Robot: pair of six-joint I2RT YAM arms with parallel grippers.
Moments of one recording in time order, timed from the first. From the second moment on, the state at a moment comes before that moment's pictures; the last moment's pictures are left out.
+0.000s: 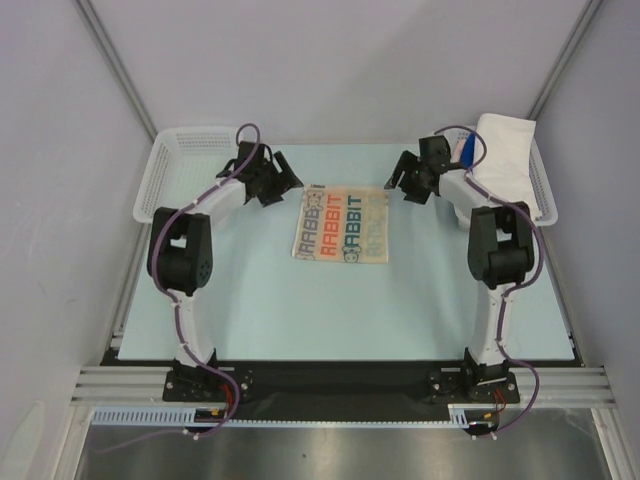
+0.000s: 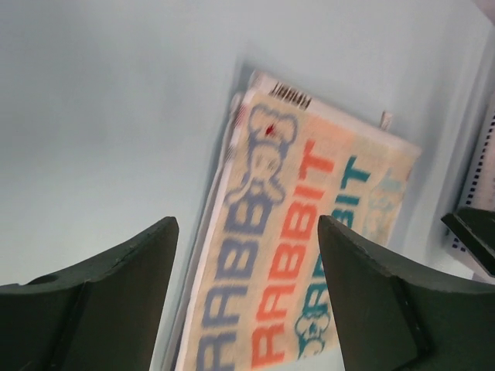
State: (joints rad) left arm -0.23 2.06 1.57 -0.25 0.20 -0.72; right arm 0.18 2.12 1.68 -0.36 -0.16 0.61
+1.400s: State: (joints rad) left arm -0.39 1.66 0.82 -0.01 0.04 -0.73; right arm 0.42 1.61 0.86 -0.18 -0.05 0.64
